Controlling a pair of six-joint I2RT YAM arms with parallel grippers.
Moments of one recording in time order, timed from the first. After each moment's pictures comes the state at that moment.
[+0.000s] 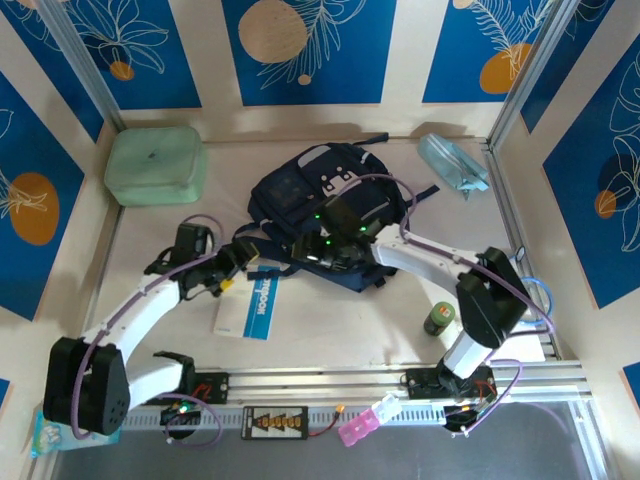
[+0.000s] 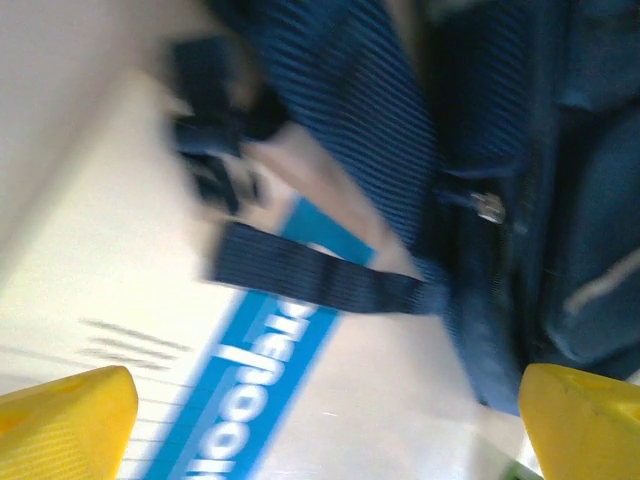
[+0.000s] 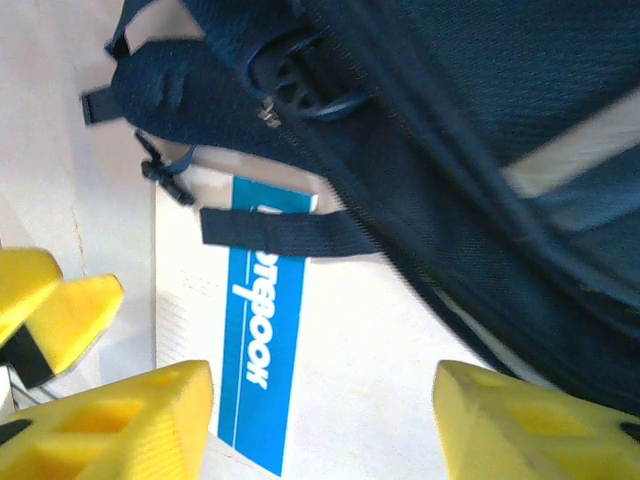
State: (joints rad) left arm -0.18 1.13 0.63 -0.47 0.34 -0.88; right arm 0.81 1.68 1.22 -0.52 -0.20 0.90
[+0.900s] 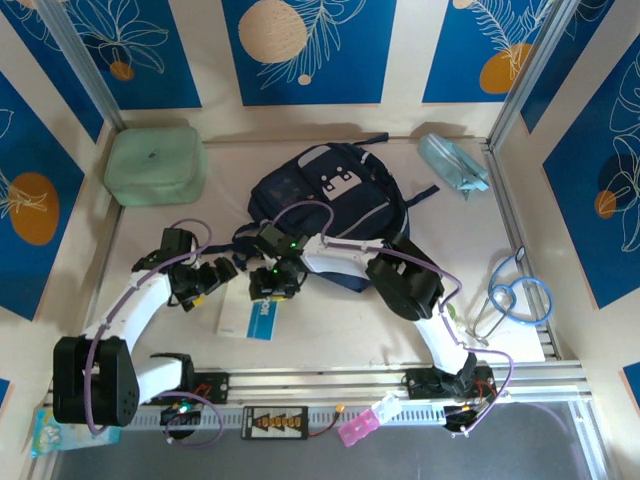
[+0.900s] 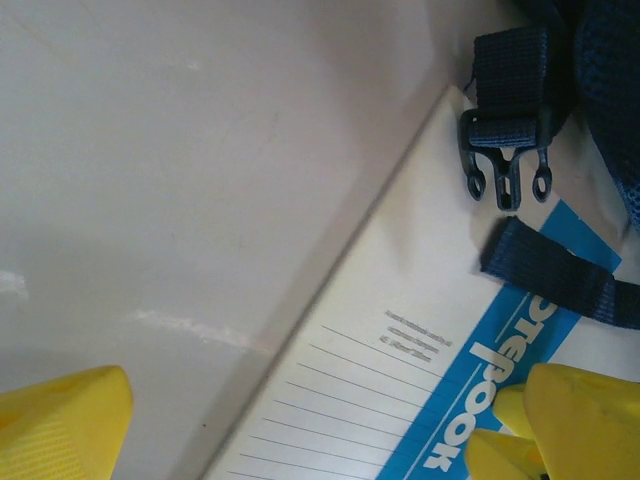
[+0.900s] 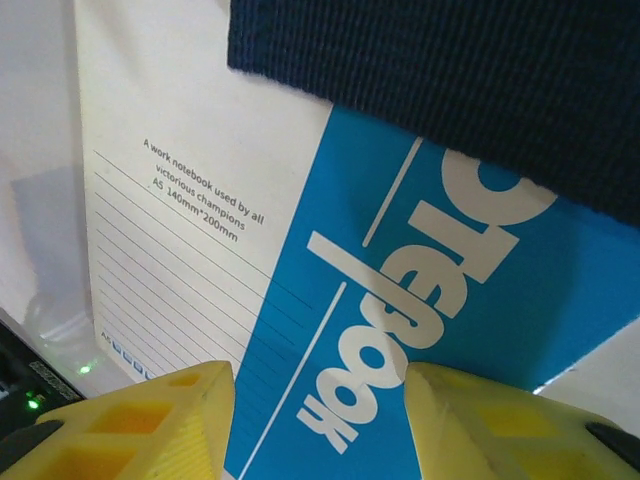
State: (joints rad) left arm -0.05 1.16 0.64 -0.70 0.24 -0.62; right arm 0.97 2.12 1.50 -0.60 -0.39 0.78
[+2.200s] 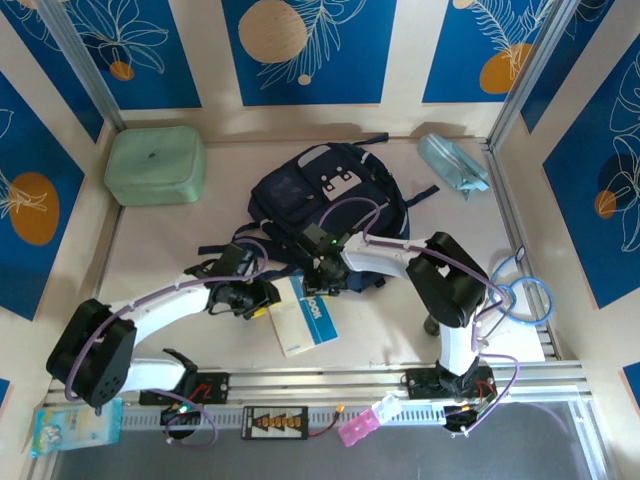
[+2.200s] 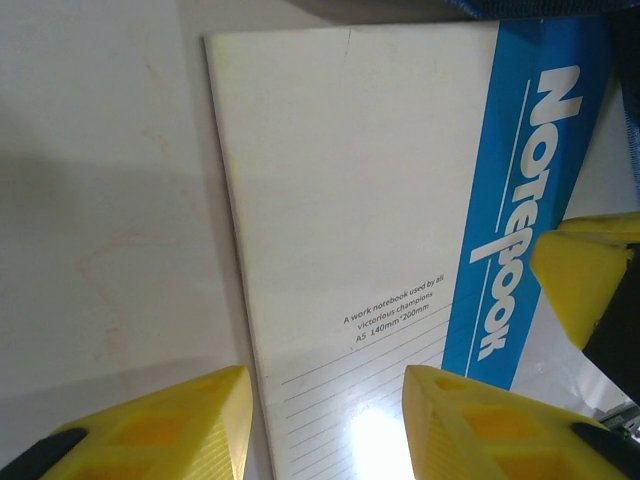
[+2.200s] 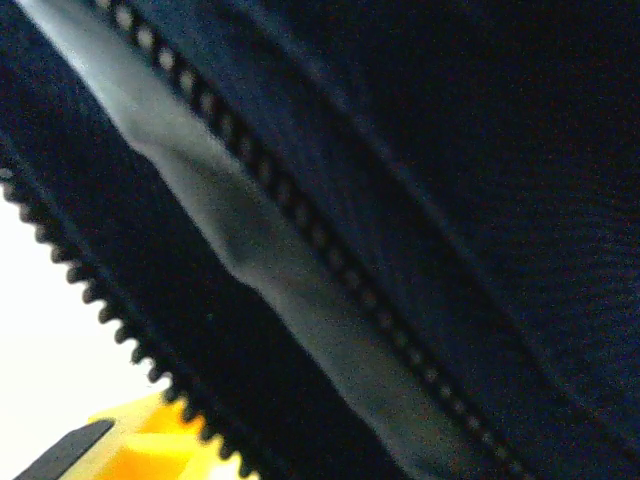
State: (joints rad) left arm -0.56 1.29 0.58 -0.44 0.34 -0.96; right arm 0.85 1.88 1.20 -0.69 -0.19 0.75
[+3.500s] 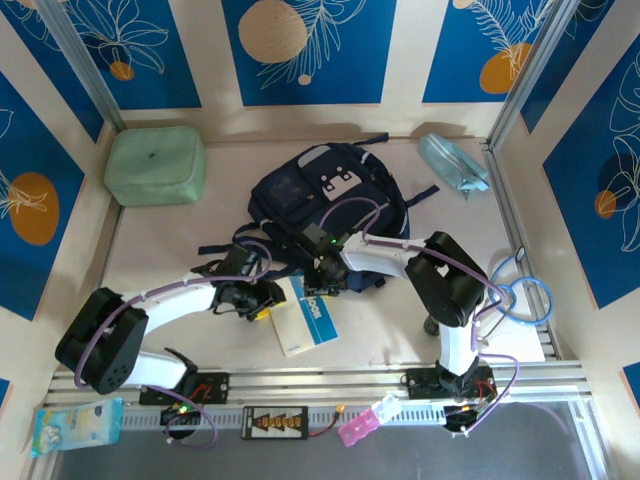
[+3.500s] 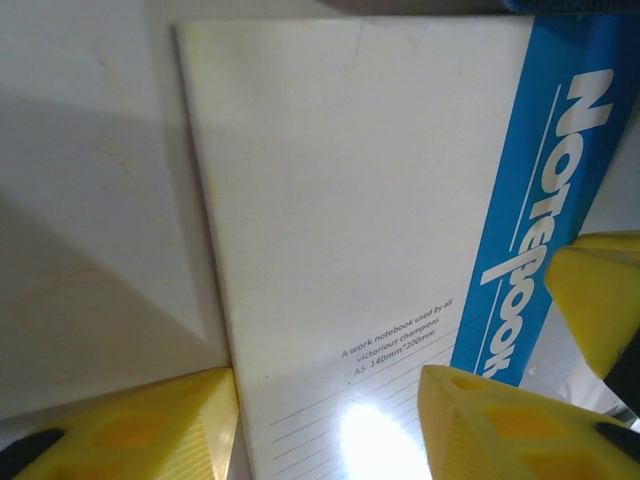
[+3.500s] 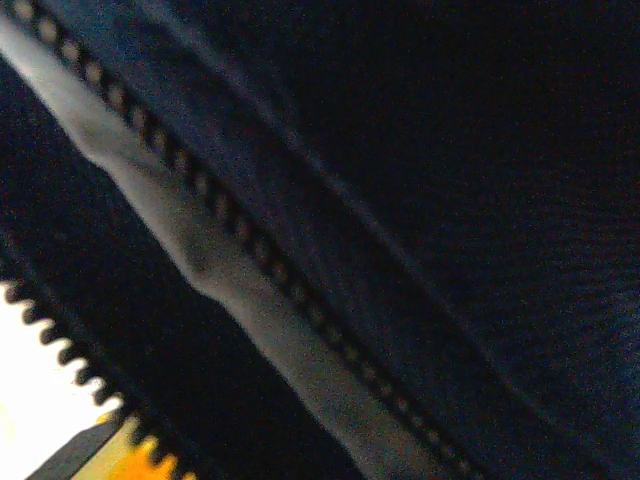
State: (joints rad) left arm -0.57 1.36 0.57 -0.36 0.37 -0.99; right arm 0.85 1.89 1.21 -0.70 -0.19 0.77
